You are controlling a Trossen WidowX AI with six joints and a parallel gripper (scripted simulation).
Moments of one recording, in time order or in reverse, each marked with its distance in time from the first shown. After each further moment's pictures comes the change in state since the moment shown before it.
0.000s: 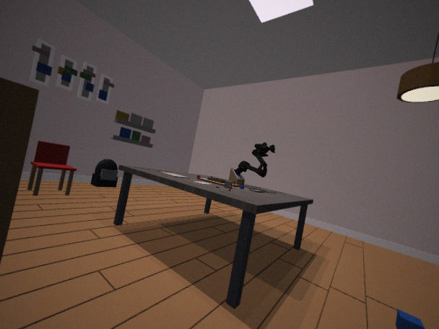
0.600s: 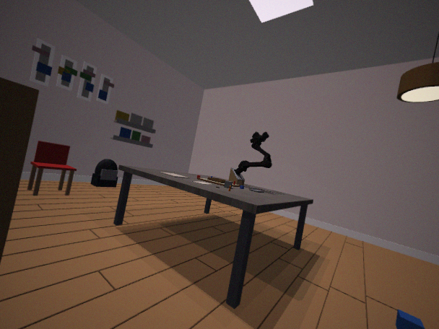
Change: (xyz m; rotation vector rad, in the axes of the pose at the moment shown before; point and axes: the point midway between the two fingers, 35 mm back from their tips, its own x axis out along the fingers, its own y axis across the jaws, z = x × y) arm -0.048 0.027 0.168 -0.129 -0.563 -0.004
